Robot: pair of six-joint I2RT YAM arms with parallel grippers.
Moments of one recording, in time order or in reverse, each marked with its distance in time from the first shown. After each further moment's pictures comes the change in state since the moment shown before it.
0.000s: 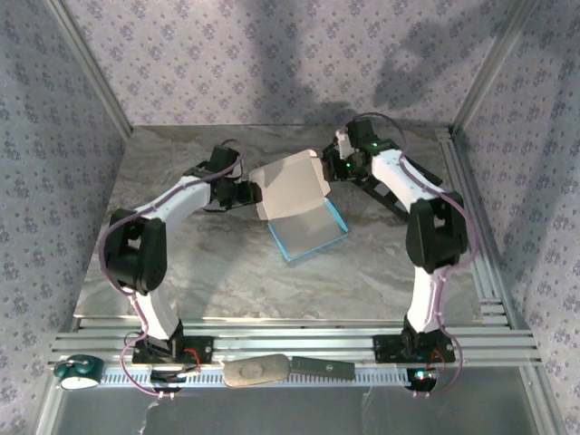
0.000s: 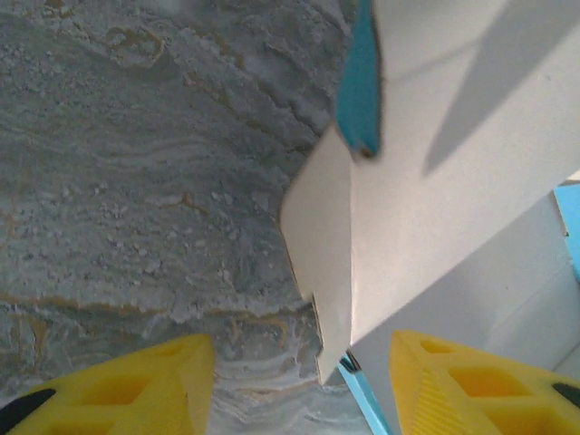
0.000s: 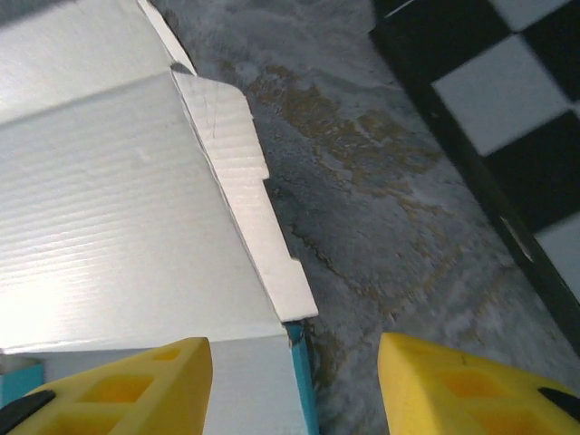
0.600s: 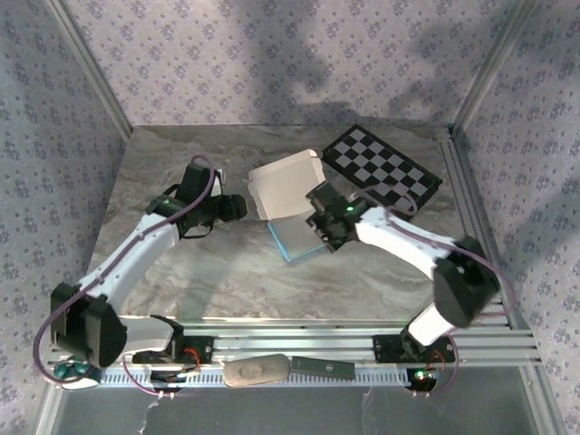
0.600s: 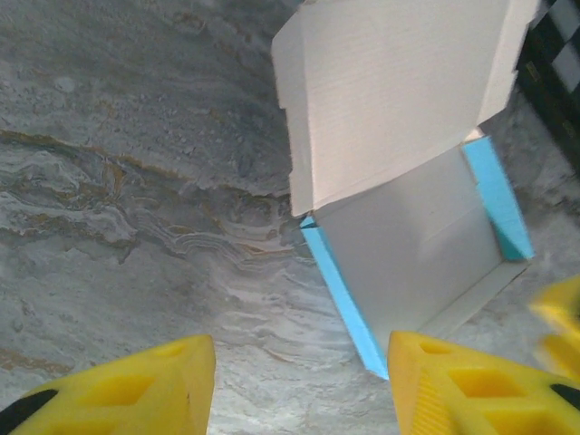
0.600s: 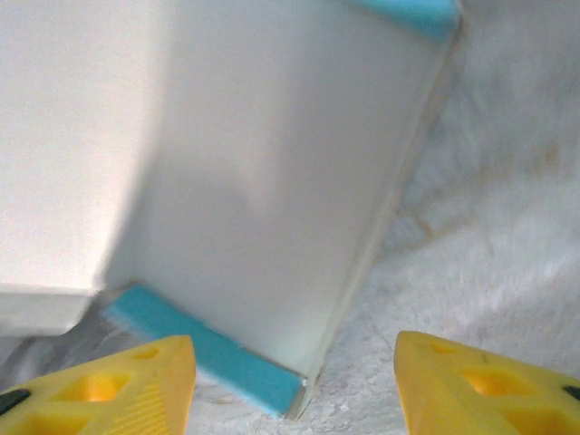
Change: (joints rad) left arm -0.054 -0.480 -0.244 -0.103 -0.080 -0.093; right arm 0.400 -0.500 -0.560 0.019 0.348 1.336
